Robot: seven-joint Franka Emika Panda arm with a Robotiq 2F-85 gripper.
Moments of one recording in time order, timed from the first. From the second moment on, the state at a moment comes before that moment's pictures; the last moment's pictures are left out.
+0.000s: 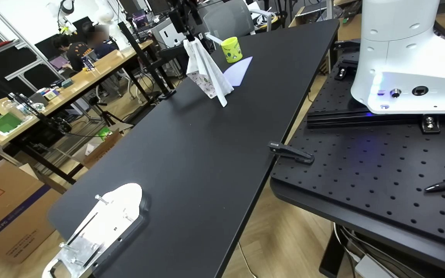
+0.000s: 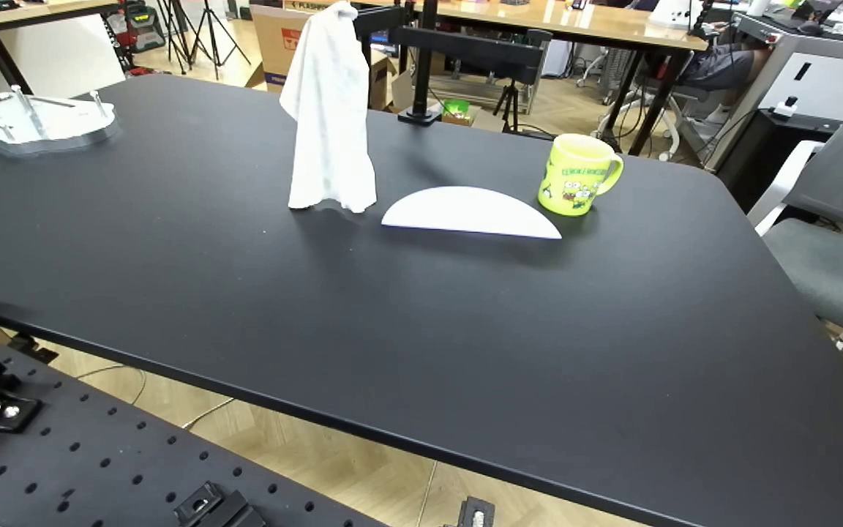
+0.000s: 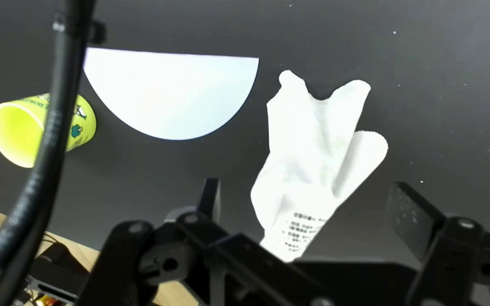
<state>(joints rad) 0.06 -0.09 0.06 -2.35 -0.26 2.36 -0.08</state>
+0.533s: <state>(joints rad) 0.03 -0.05 0.03 -2.35 -0.21 2.36 -0.13</state>
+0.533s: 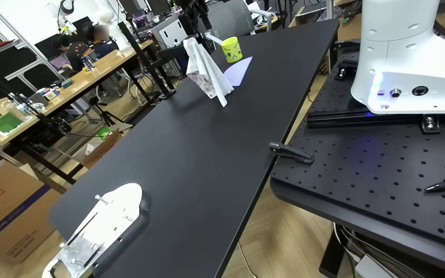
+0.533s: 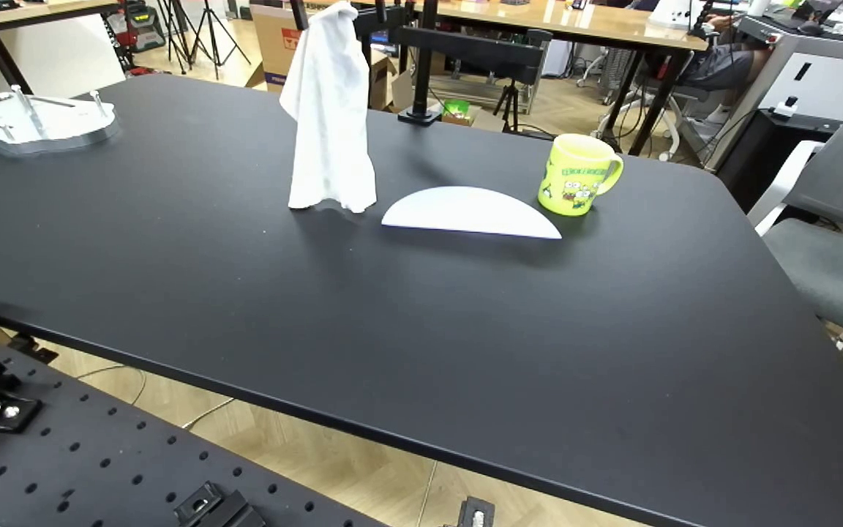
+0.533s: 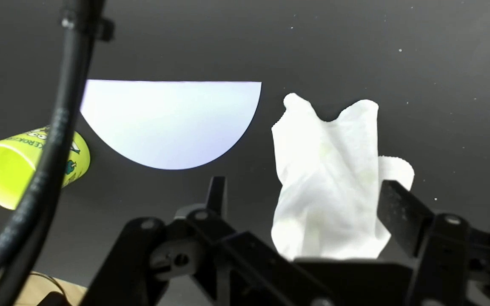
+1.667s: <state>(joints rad) 0.05 -0.02 0.05 -2.33 -0.16 2.35 -0.30</state>
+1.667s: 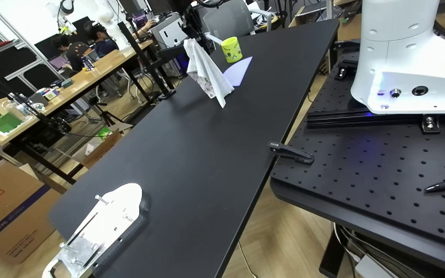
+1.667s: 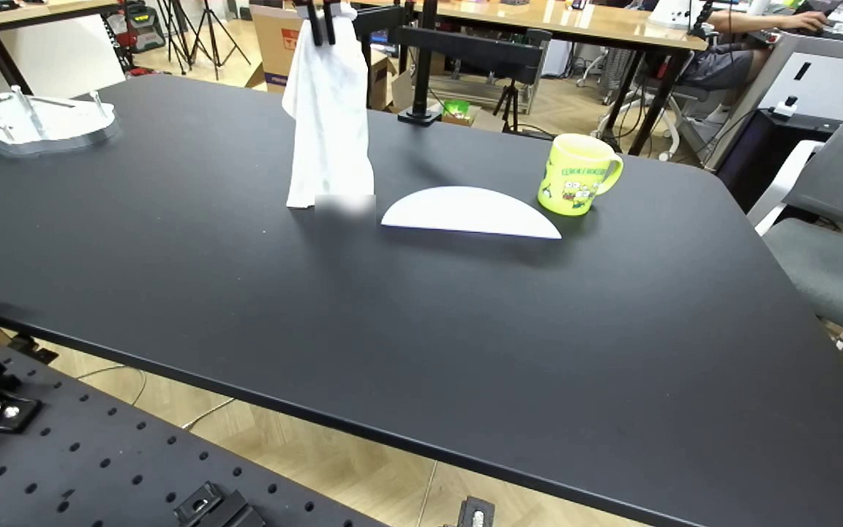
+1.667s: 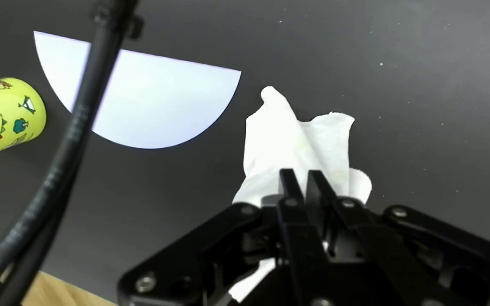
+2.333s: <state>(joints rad) 0.06 -0.02 0.07 -2.30 -0.16 2.32 -0.36</state>
